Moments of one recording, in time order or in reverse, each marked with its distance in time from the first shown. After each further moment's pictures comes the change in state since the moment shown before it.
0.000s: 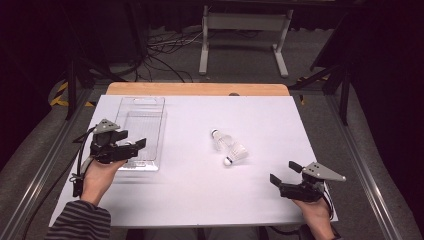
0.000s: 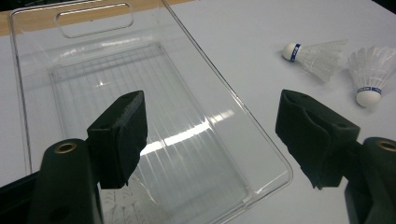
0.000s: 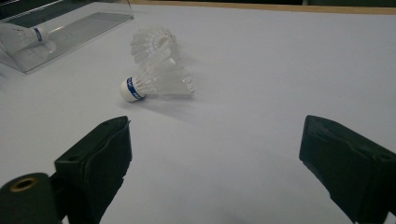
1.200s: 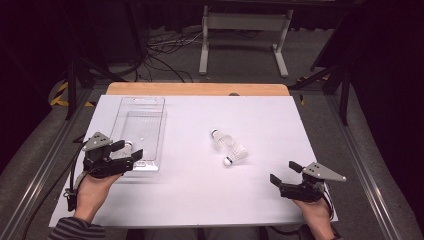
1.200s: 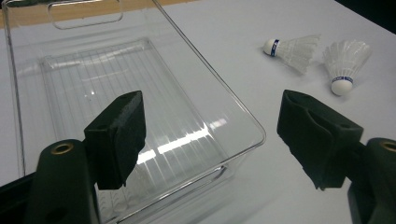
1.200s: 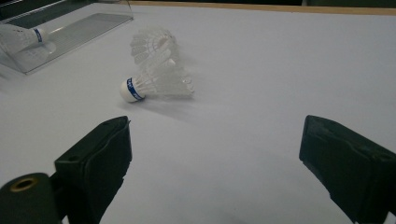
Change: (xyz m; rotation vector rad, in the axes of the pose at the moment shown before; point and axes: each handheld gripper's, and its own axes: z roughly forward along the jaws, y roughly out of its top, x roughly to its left) left arm -0.008 -0.029 -0.019 -0.057 -0.036 0.004; right arm 0.000 0.000 0.000 -0.003 -0.003 0.000
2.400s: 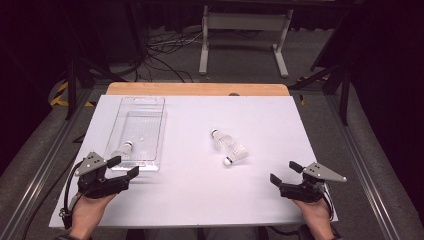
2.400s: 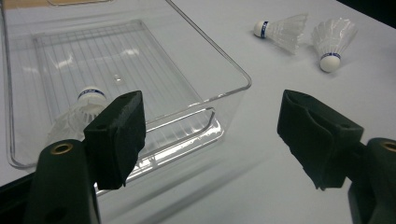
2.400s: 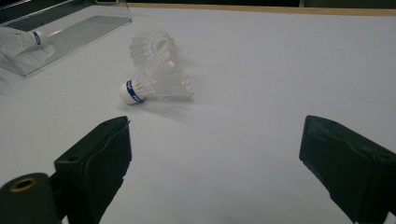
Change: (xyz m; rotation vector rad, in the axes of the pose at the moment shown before) left arm -0.007 -0.046 -0.015 -0.044 -0.017 0.009; right arm 0.001 0.000 -0.001 -0.005 -0.006 0.009
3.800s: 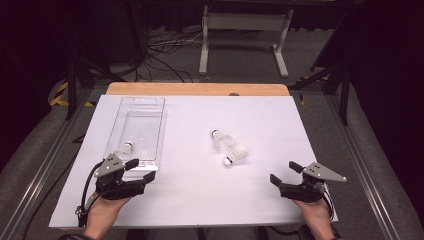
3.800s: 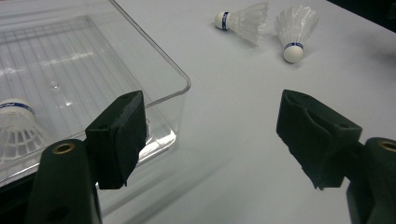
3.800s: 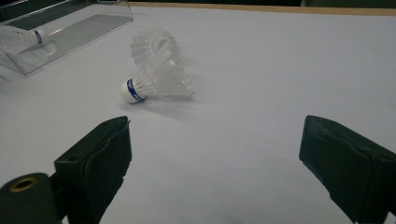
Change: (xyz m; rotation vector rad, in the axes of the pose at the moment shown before) left arm -0.029 0.005 0.023 0.040 -0.099 0.048; right arm 0.000 0.000 0.000 0.003 0.004 -0.002
